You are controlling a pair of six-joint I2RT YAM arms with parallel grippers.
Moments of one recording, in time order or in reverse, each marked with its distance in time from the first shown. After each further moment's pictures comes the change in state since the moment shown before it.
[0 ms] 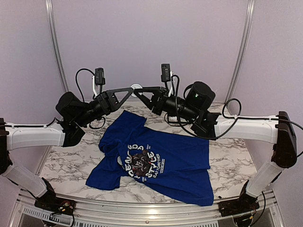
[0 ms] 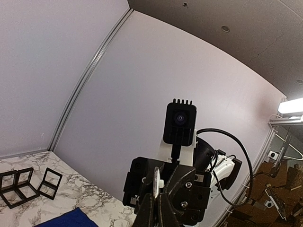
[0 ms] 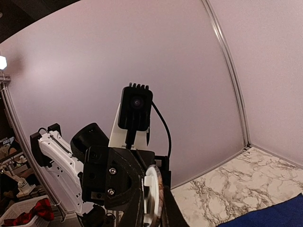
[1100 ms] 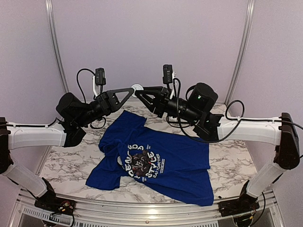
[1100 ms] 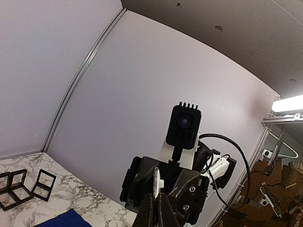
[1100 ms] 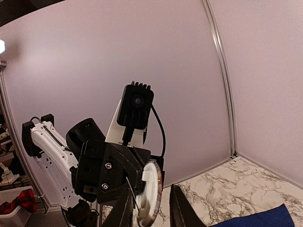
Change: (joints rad) left arm -0.002 0.014 0.000 0.043 0.020 -0.018; right arm 0.013 -0.037 -0.034 -0.006 0.031 -0.121
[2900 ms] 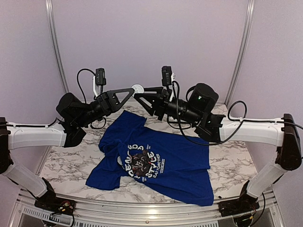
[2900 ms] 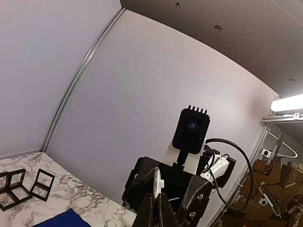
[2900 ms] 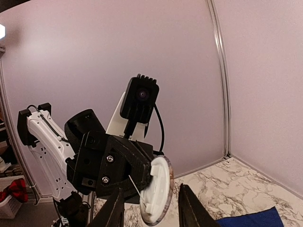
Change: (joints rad) left arm -0.001 0.000 0.000 0.001 0.000 0.000; right arm 0.016 -0.024 -0.009 -0.049 0.011 -0.095
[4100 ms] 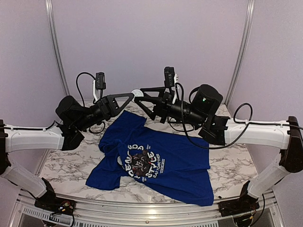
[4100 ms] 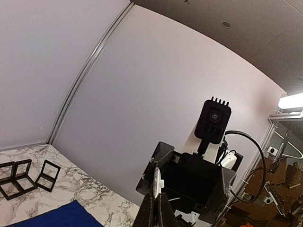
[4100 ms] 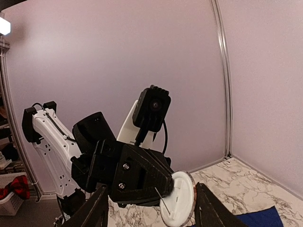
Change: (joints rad) left arm -0.026 -0.050 -0.052 -0.062 -0.043 0.040; right arm 0.038 -0.061 -0.035 -0.023 0.023 -0.021
